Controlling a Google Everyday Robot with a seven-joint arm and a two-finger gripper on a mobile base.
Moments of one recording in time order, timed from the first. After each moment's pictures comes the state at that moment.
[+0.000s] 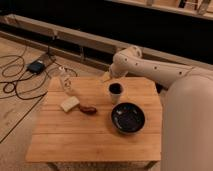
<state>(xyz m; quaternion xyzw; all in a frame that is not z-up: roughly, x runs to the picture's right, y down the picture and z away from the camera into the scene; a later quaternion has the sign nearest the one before) 0.050 -0.057 0.867 -0.17 -0.01 0.58 0.79</state>
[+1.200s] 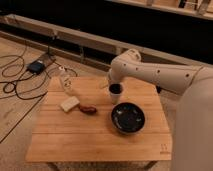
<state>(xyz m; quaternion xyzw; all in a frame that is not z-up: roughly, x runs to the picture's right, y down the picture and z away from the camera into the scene) 0.038 -0.019 0.820 -0.18 0.01 0.57 0.80</state>
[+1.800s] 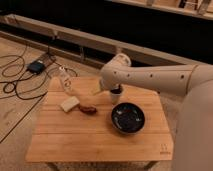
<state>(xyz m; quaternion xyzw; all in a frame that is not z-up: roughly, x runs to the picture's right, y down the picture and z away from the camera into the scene) -0.009 0.019 0.799 -0.19 0.03 0.59 0.78</state>
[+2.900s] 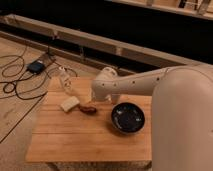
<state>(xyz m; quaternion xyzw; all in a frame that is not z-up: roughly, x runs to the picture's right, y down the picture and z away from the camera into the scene) -0.040 0.085 0.852 -0.22 0.09 0.67 0.70</state>
